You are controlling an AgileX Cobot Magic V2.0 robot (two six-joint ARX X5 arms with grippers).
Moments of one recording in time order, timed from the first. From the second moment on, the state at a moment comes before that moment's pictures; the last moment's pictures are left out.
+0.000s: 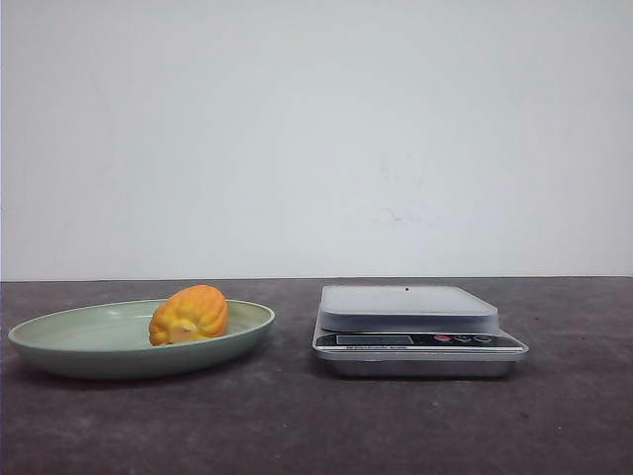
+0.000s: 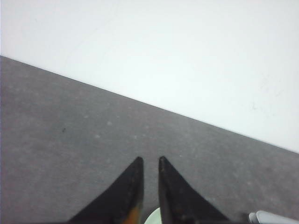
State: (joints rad) left arm -0.04 0.44 0.63 -0.31 -0.01 -0.32; right arm 0.12 0.42 0.53 -0.24 -0.04 0.29
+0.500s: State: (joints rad) left arm -0.24 0.92 1.02 -0.46 0.15 -0.26; right arm 0.12 0.68 0.83 -0.43 -0.22 0.25
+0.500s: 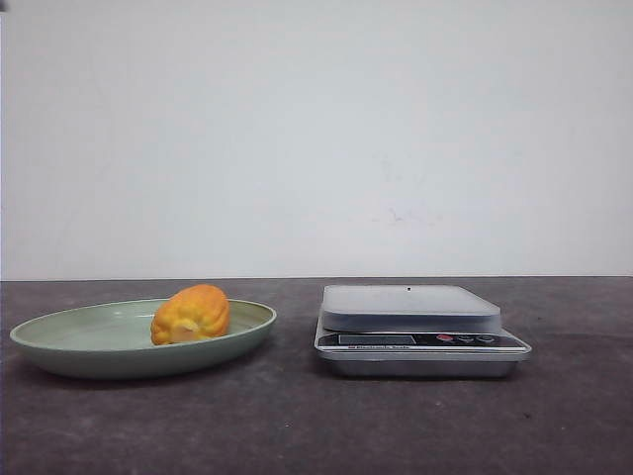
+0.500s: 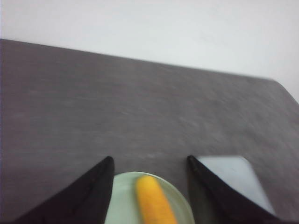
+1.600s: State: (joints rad) left arm -0.54 1.66 1.07 -0.45 0.02 -0.31; right arm 0.12 0.67 0.88 -0.54 -0.23 0.18
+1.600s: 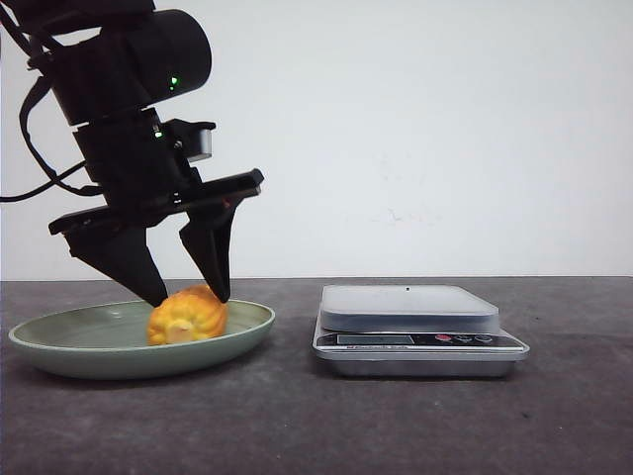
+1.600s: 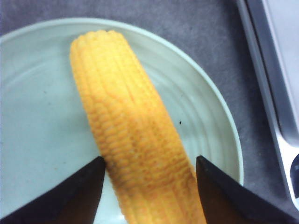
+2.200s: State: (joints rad) left arm -0.57 1.62 1.08 -0.51 -0.03 -0.30; right arm 0.12 0.67 0.88 -0.54 -0.21 0.18
